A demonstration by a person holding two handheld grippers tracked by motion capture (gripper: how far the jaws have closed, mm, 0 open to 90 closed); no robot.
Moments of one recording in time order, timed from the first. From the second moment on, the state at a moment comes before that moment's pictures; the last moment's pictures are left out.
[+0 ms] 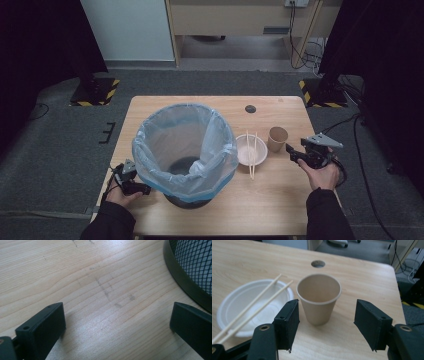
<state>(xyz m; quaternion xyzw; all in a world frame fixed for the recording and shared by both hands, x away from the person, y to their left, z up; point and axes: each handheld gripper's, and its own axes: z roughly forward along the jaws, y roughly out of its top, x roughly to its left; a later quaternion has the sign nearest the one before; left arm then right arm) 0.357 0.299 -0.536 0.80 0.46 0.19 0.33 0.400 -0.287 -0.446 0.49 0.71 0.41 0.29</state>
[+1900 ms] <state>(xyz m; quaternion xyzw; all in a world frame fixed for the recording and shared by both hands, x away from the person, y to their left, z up) 0.356 0.297 -0.536 0.80 0.47 0.19 0.33 0.481 -0.279 -0.483 0.60 0.69 0.35 0.23</state>
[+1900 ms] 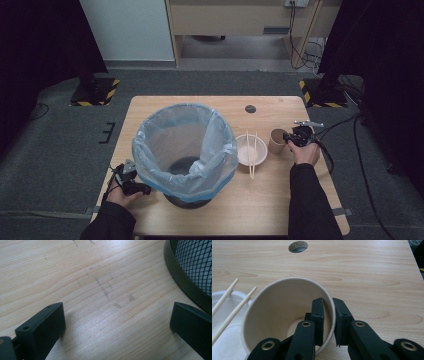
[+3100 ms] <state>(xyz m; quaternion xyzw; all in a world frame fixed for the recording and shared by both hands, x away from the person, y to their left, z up) 0.356 0.296 -0.536 0.80 0.47 0.19 0.33 0.412 -0.280 -0.363 0.49 0.62 0.55 0.26</state>
